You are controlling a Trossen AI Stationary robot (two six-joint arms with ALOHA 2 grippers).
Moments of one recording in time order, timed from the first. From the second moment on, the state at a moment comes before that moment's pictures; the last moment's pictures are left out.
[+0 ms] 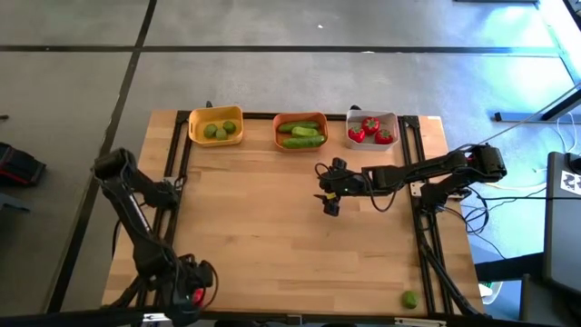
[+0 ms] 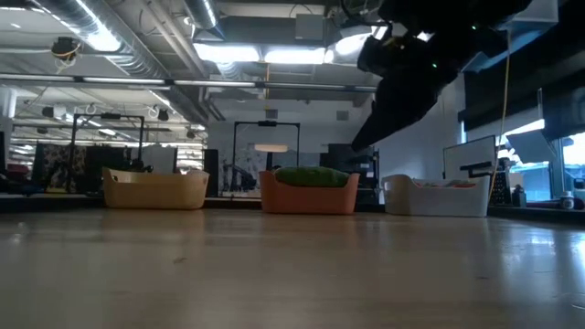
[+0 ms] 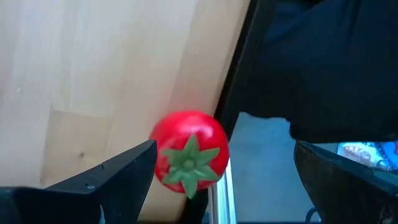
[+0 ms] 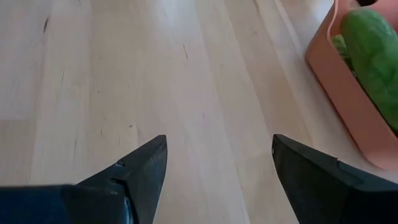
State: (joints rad) left arm -1.02 1.58 1.15 -0.76 0.02 -1.38; right arm 0.05 1.46 0.81 -0.12 0.25 0.07
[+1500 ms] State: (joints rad) left arm -0.88 1.63 1.15 -1.05 0.10 -1.31; right arm 0.05 1.46 0.81 -0.08 0.25 0.05
